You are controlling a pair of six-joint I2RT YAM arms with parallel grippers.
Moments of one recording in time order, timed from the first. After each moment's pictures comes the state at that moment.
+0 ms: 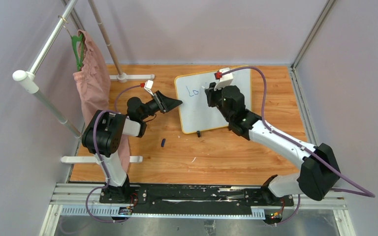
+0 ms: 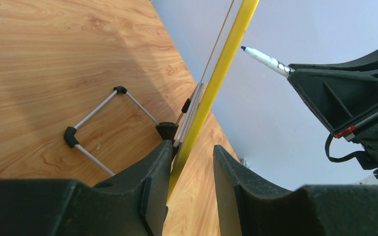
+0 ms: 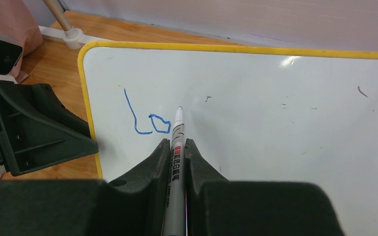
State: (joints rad) left arm -0.21 1.82 0.65 1.32 0.77 -1.05; right arm 0.72 1.34 1.00 0.21 0.31 0.13
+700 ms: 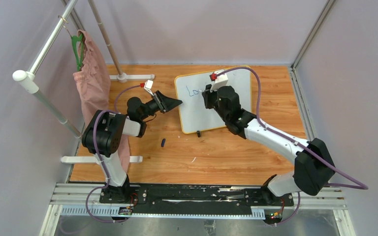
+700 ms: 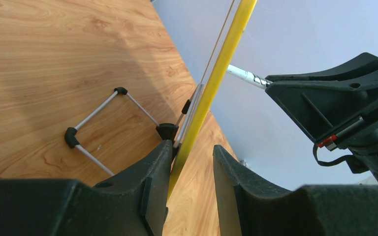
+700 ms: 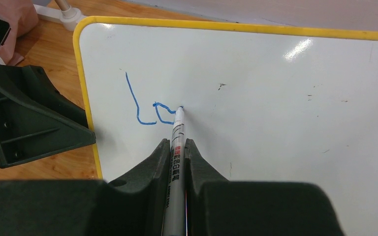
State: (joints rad) left arm -0.21 1.82 0.65 1.32 0.77 -1.05; right arm 0.72 1.40 1.00 0.21 0.28 0.14
